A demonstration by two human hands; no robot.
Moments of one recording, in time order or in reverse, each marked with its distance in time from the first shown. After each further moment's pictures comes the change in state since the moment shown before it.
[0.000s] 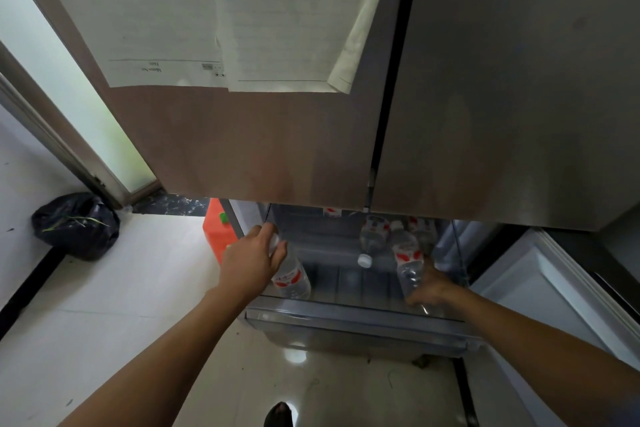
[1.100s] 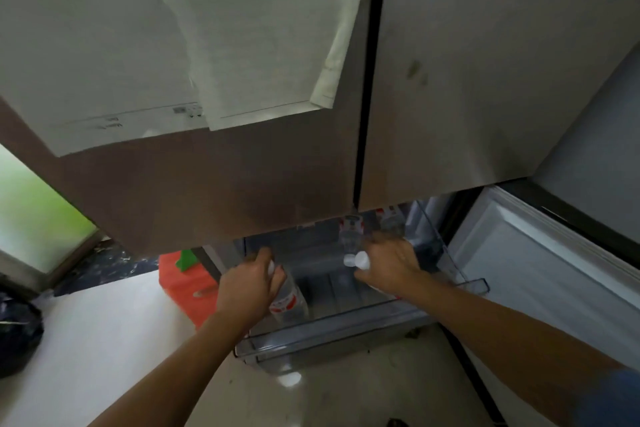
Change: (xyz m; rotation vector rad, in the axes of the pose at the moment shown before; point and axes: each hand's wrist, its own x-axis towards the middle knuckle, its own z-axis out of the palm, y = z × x) left_hand 0.034 -0.029 0.003 0.040 -0.076 0.348; right_hand -0.067 -0.095 0.019 -0.439 0.582 -0.288
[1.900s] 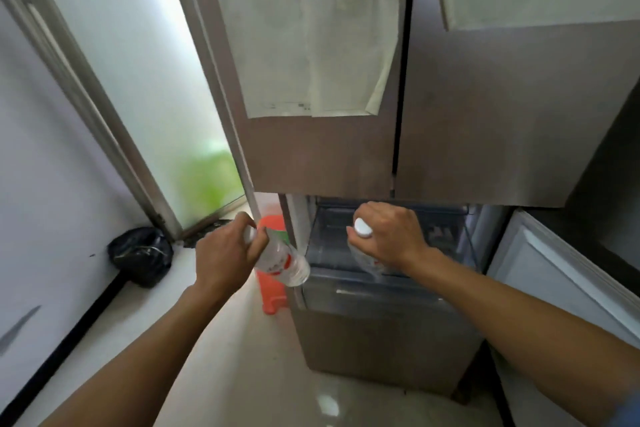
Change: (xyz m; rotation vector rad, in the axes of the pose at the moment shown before) left_hand -0.166 0.066 -0.150 0.196 0.537 -0.308; right_hand -0.104 -0.059 -0.133 0.316 0.679 -0.627
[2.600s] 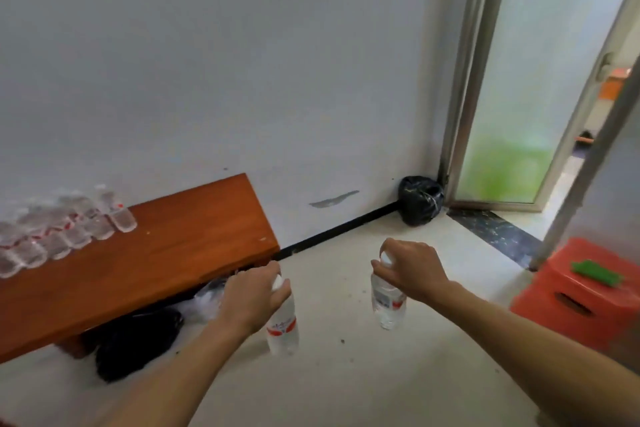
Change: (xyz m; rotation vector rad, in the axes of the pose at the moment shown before) left_hand -0.463 -0.267 -0.350 0.472 -0.185 -0.834; right_hand -0.083 -0.578 0.095 0.462 -0.509 -0.545
